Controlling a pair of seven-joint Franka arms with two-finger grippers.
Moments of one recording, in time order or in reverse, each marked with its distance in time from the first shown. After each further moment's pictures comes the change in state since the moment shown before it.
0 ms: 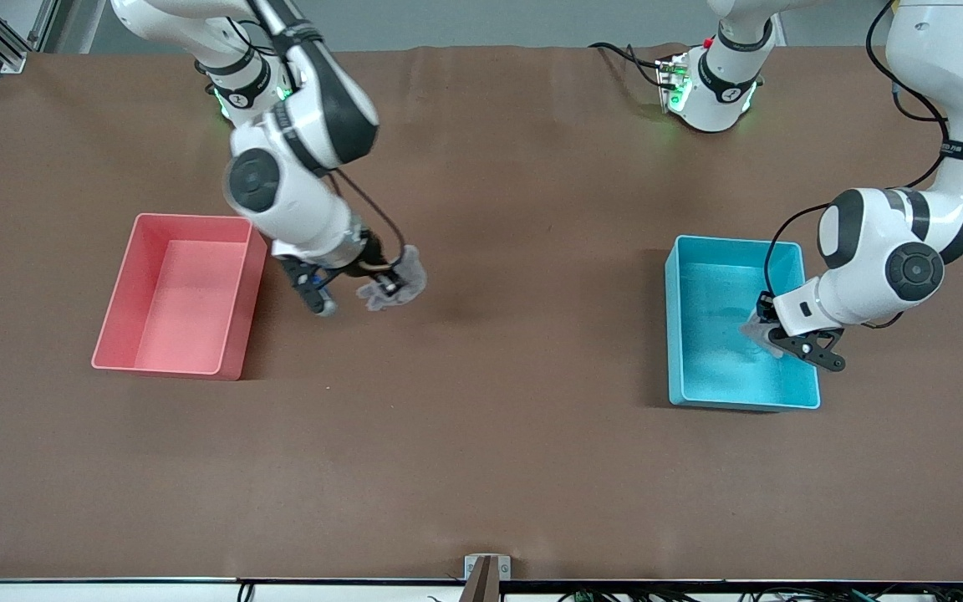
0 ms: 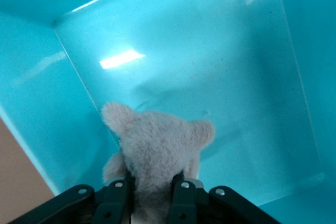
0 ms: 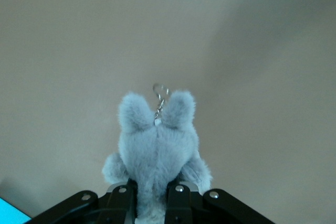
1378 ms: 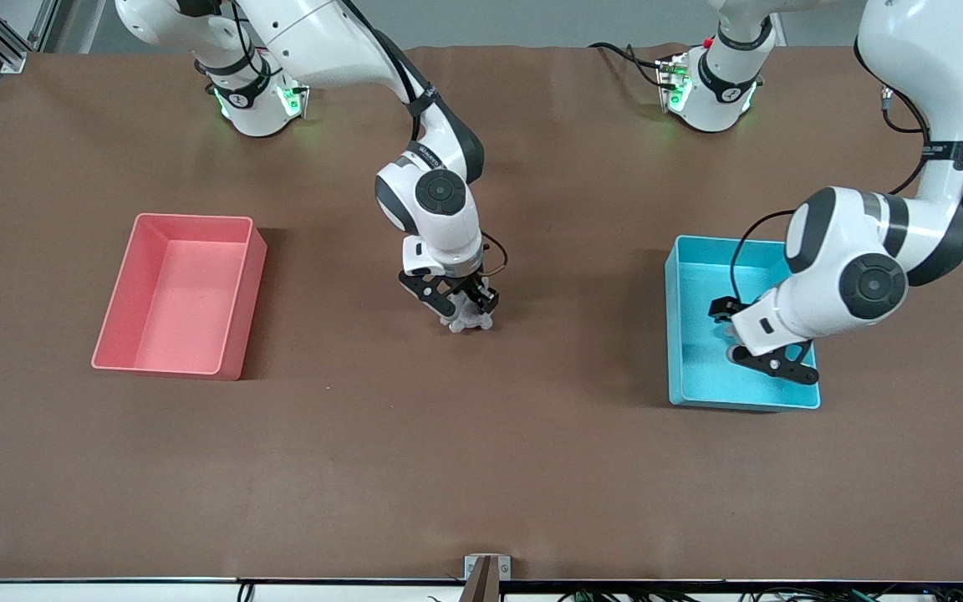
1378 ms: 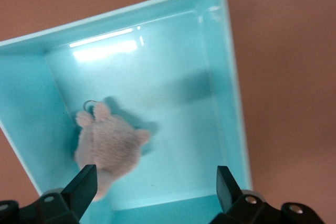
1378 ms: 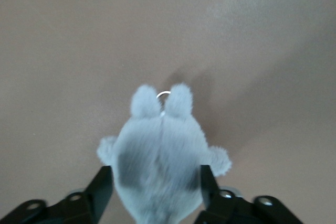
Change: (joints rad) left arm -0.209 0.010 -0.020 0.271 0.005 -0.317 -0.400; right arm 0.169 0.348 -0.010 0.199 -0.262 0.158 0.140
